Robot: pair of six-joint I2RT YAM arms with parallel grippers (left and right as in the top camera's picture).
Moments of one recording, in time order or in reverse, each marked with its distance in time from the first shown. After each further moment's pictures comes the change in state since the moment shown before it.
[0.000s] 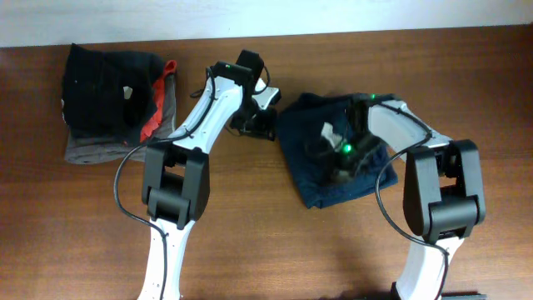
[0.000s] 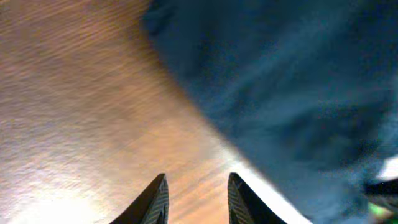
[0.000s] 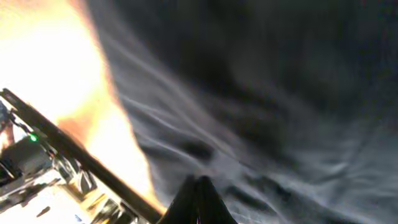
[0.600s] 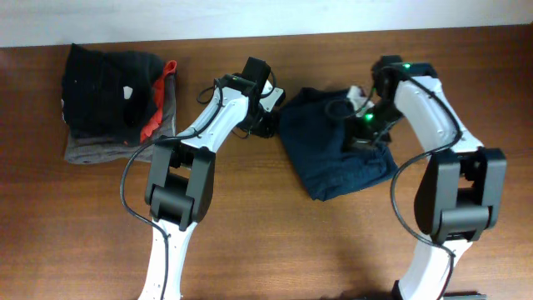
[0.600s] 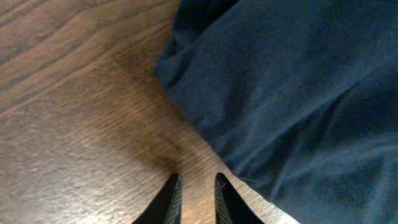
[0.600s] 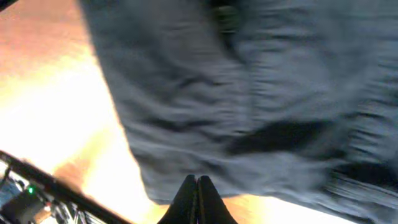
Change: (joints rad) left arm -0.025 -0.002 -0.142 0.292 -0.119 0.016; right arm -0.082 -0.016 0.239 -0.071 0.128 0.087
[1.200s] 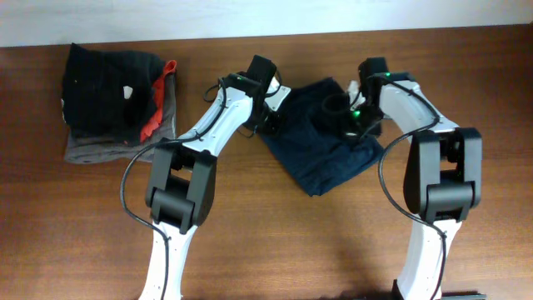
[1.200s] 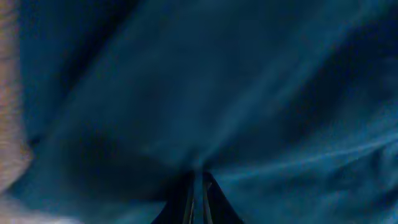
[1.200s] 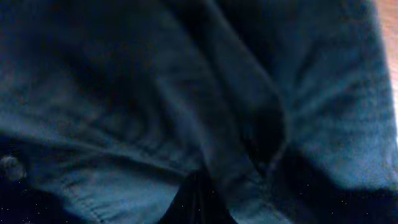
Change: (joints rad) left arm -0.019 -0.022 0.000 0.005 0.021 0.015; right arm -0.029 0.162 -0.009 0.301 0.207 0.236
